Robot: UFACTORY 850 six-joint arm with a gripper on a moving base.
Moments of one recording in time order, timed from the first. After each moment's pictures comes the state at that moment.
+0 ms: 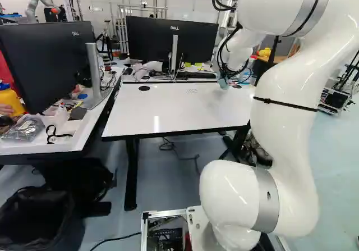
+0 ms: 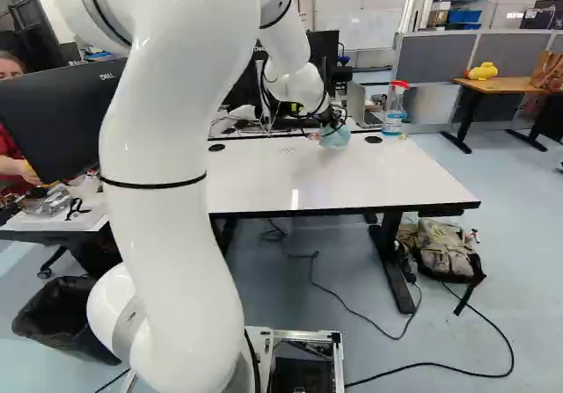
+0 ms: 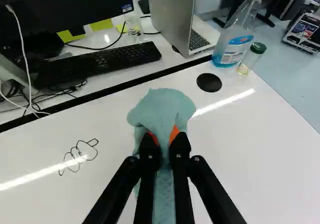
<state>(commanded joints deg) -20.4 -22.7 -70.7 0.0 3.5 0.0</state>
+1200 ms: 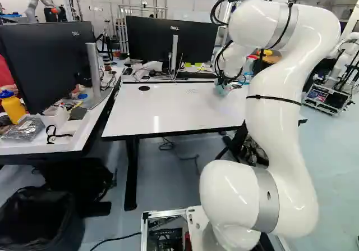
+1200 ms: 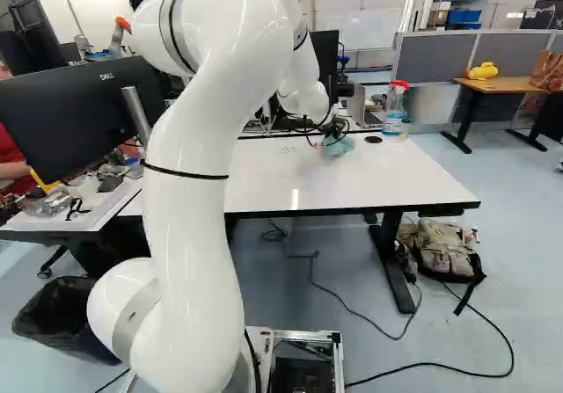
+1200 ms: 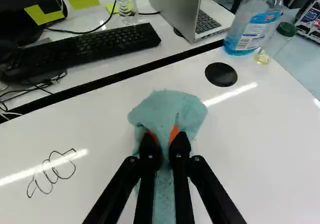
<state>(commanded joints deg) -20.3 -33.4 -77.6 0.0 3.5 0.0</state>
